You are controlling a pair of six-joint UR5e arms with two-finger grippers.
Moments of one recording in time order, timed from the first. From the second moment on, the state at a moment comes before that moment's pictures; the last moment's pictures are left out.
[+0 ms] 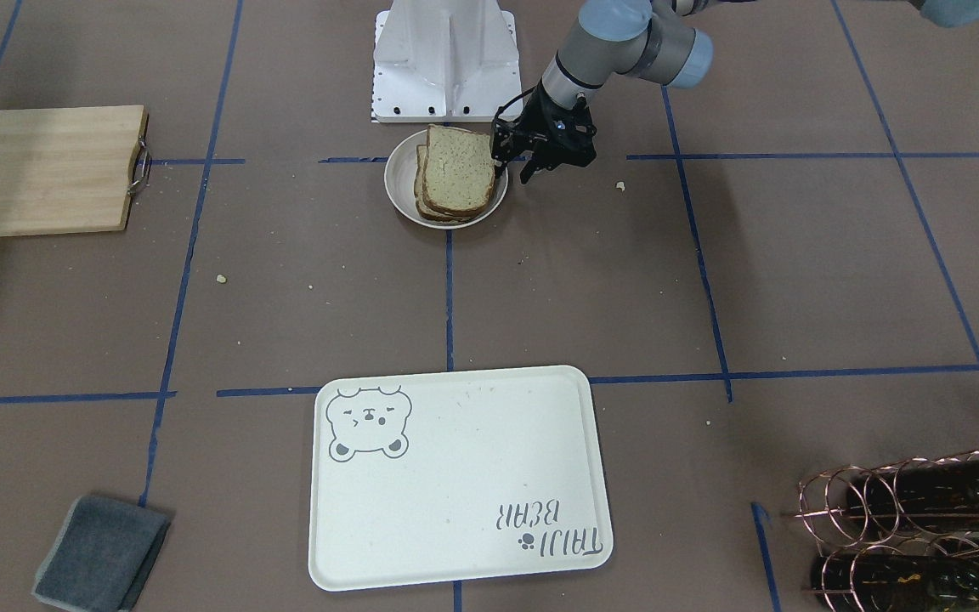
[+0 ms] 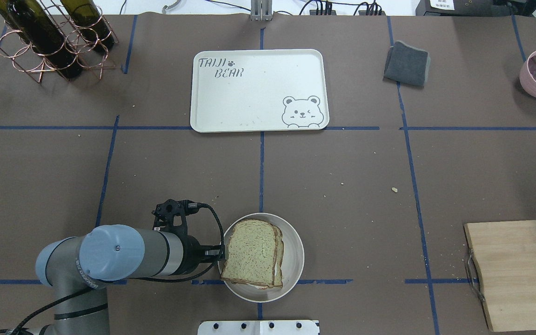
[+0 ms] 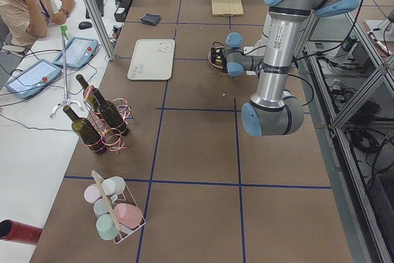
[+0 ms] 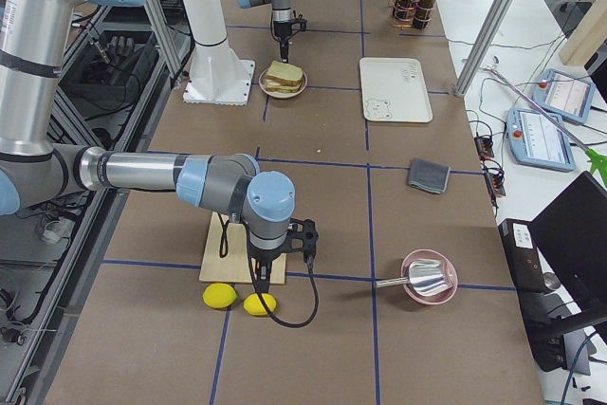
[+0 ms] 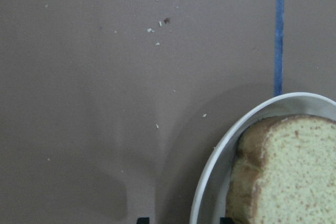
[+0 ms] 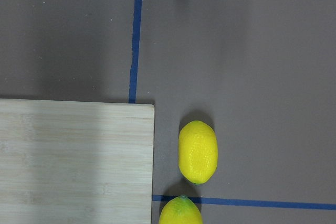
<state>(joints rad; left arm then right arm) -0.25 -1.90 -1.83 -2.15 -1.71 -1.51 1.65 -1.90 1.93 -1.84 2.27 -0.29</state>
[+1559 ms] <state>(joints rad) -0.57 -2.12 -1.68 -2.14 -1.91 -1.37 1.65 -1.90 1.92 -1.84 2.26 -0.29</state>
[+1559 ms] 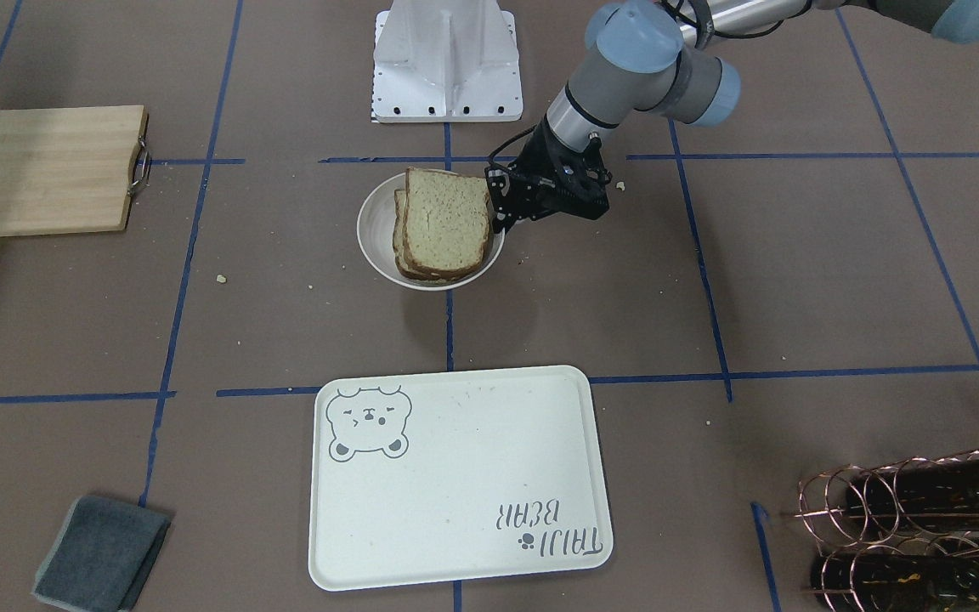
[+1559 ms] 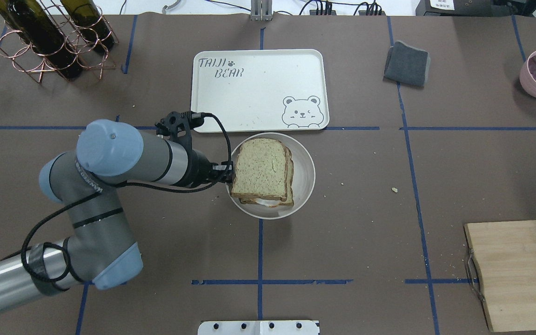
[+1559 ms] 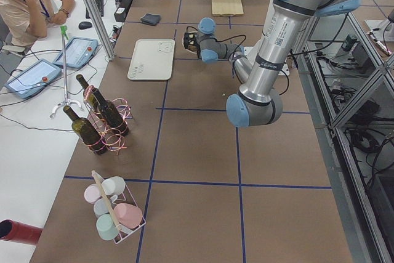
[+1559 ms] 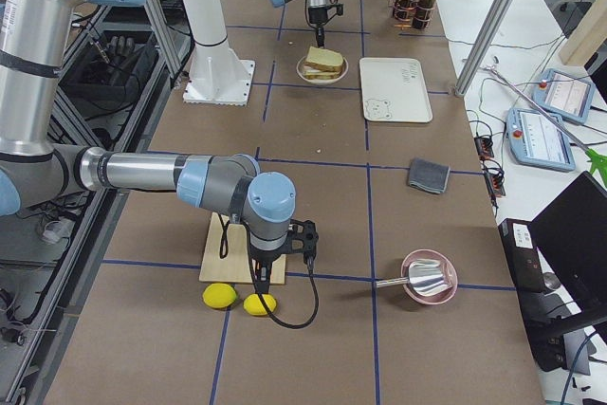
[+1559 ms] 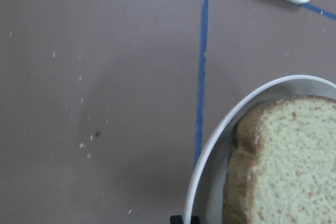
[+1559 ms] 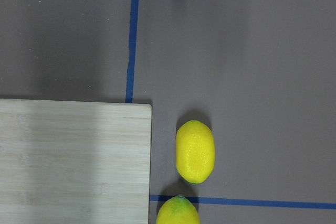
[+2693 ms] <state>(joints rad) -0.79 -2.53 -0.90 -2.38 -1.97 -1.14 1.65 -1.90 1.92 -1.84 2.26 -0.29</state>
